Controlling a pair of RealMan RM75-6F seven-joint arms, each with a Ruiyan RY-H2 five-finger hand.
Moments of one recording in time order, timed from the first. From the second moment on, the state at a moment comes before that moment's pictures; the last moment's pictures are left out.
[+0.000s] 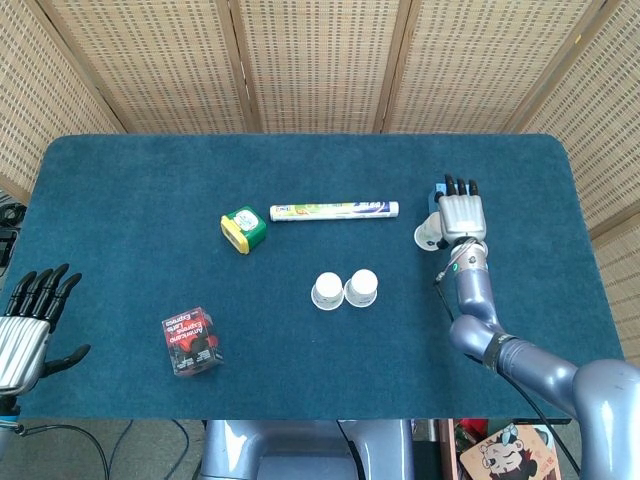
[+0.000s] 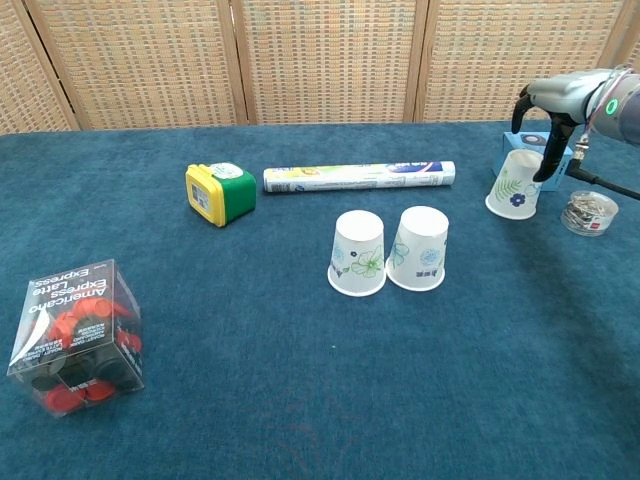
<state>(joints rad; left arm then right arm) -0.11 -1.07 -0.02 -1.72 1.61 1.52 0.13 0.96 -1.58 0.26 -1.04 -0.48 0.85 -0.74</state>
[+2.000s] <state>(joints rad) -0.12 -1.08 -0.01 -1.73 1.60 1.49 0.15 0.95 -1.70 0.30 -0.81 -0.60 0.76 -0.66</state>
